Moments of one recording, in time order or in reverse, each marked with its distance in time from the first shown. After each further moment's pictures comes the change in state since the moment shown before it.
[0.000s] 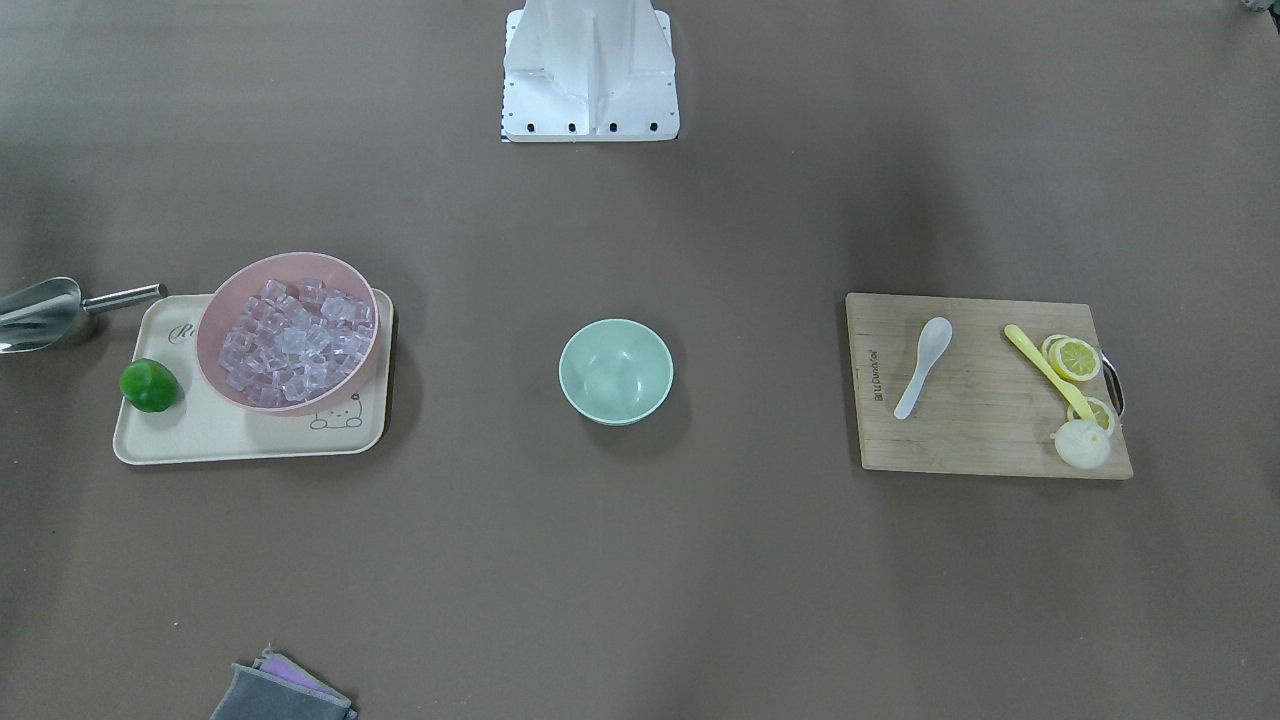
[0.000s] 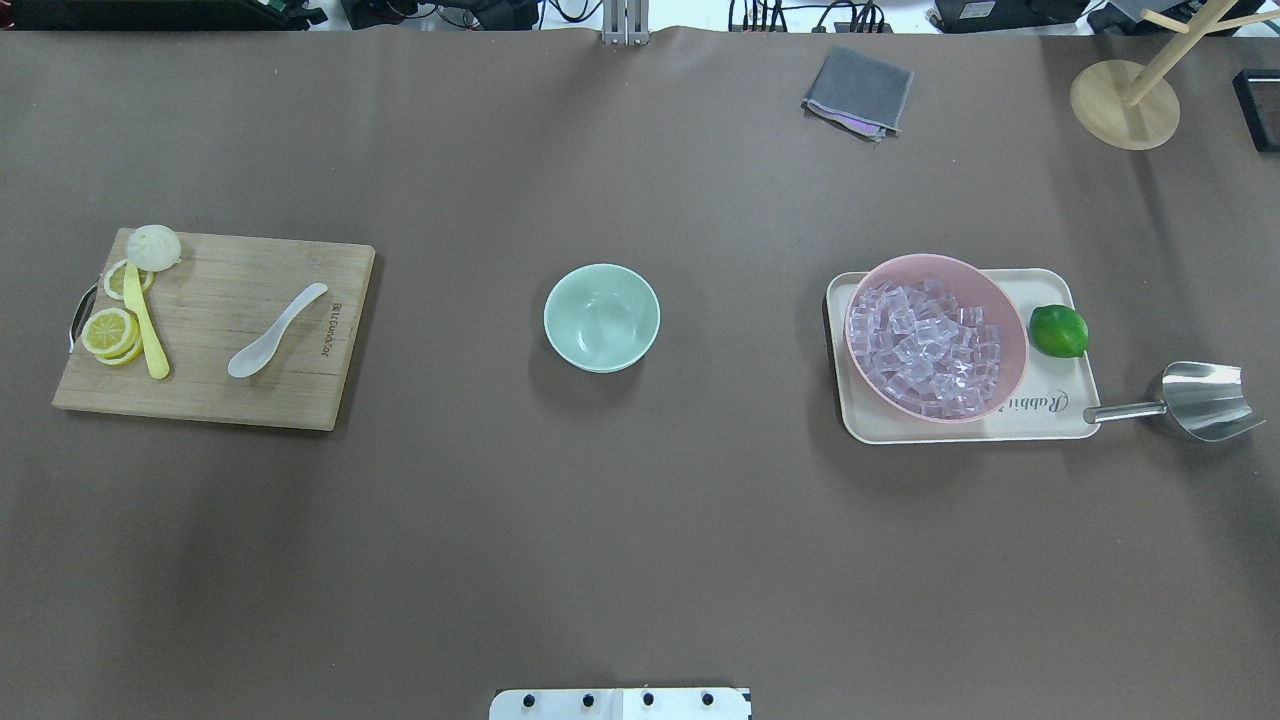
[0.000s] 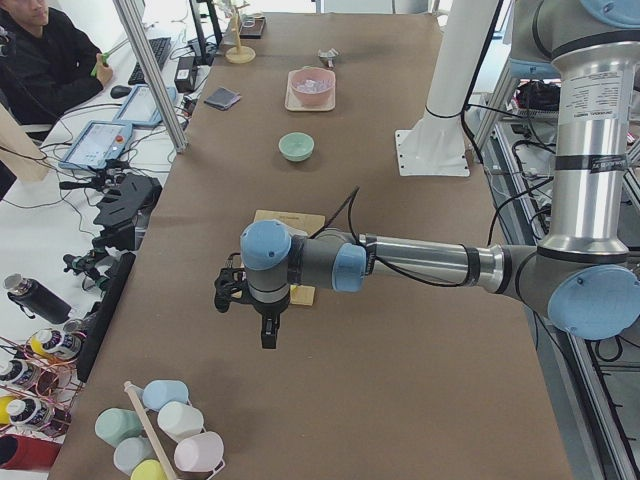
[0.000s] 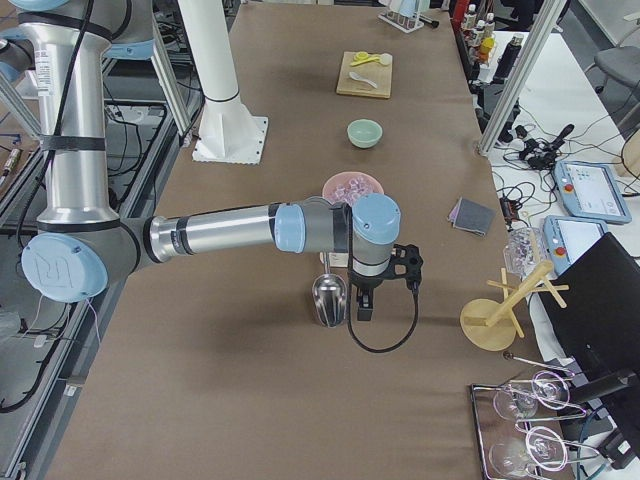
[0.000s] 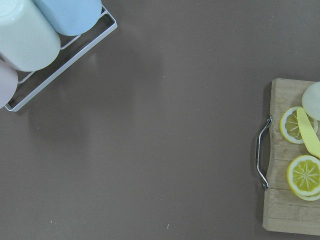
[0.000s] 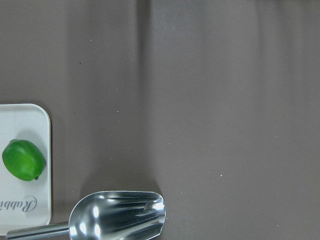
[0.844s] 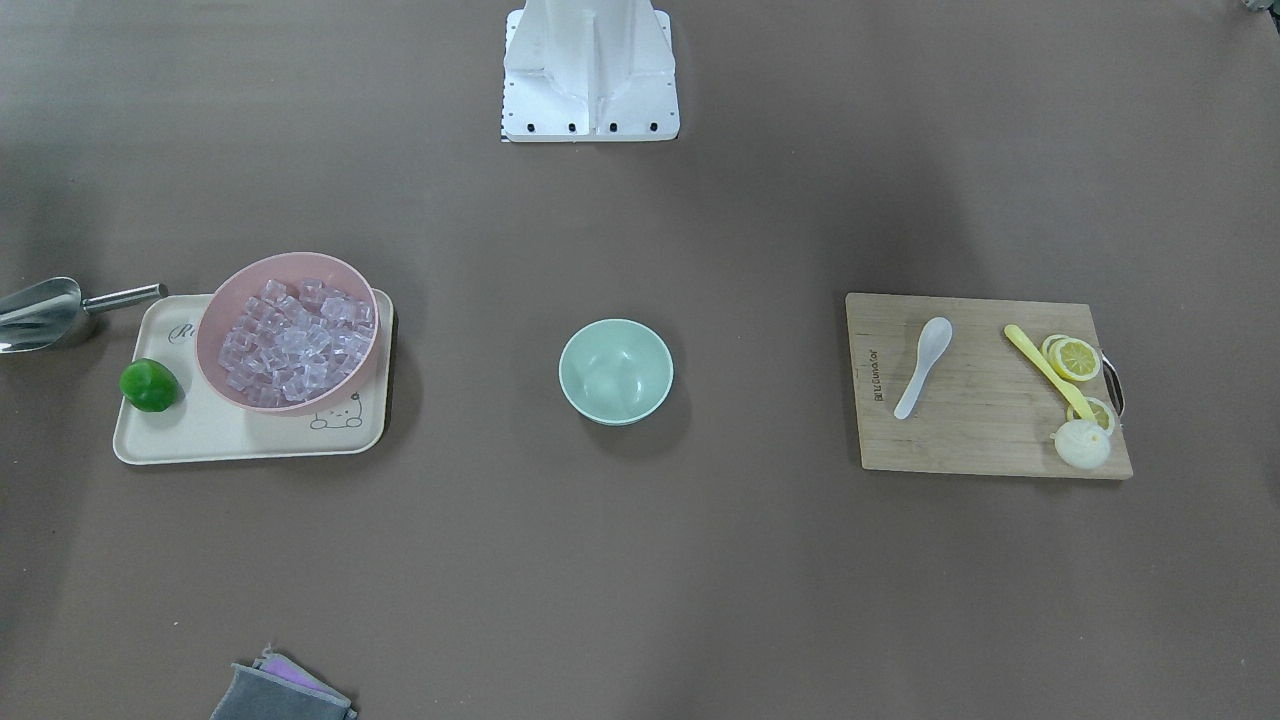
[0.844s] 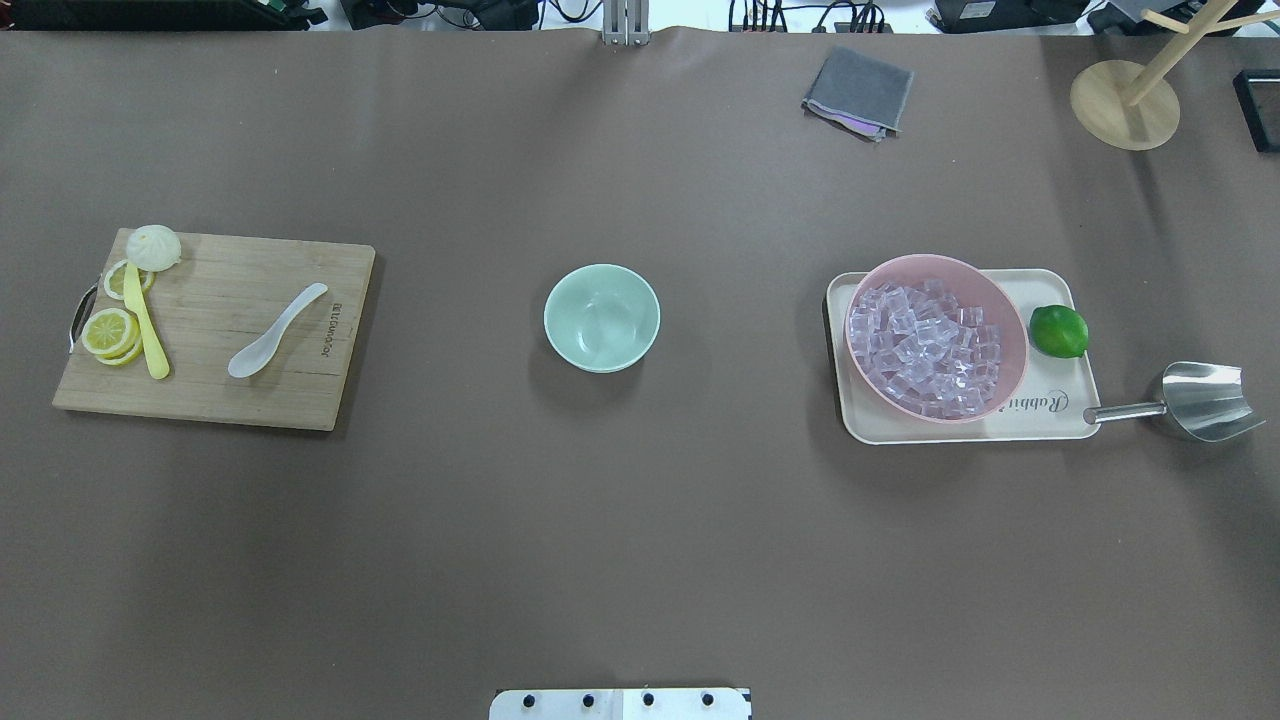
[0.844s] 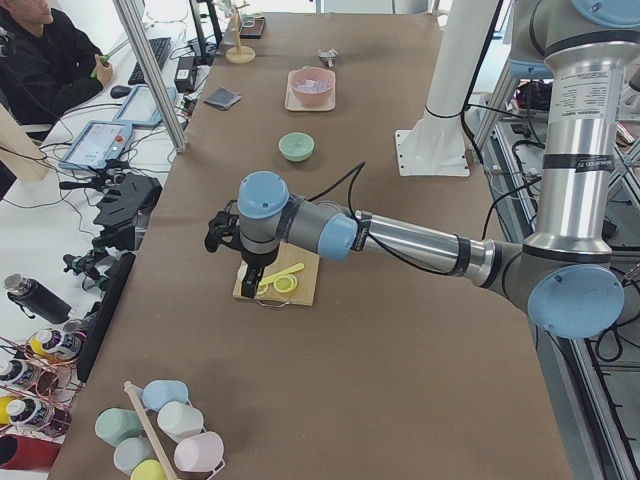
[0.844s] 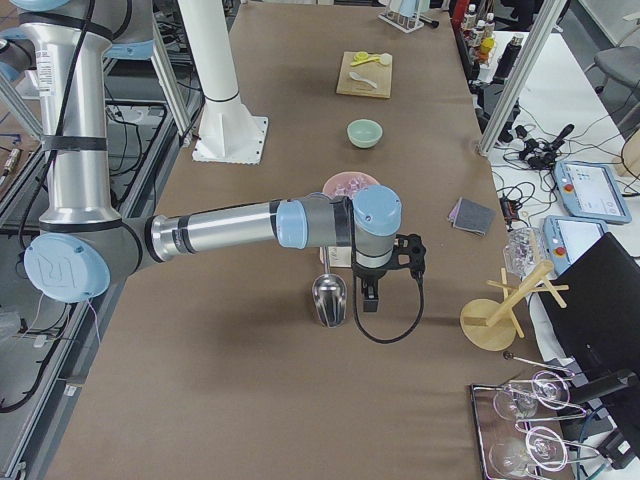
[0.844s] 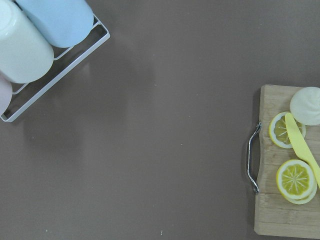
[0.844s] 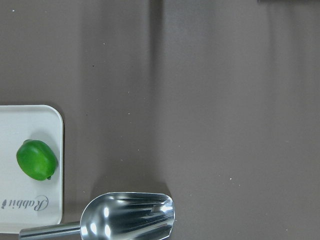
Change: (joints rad) left arm 0.104 -0.062 -0.109 -0.176 -0.073 -0.040; right arm -0.013 0.007 0.005 0.072 0.015 -0.003
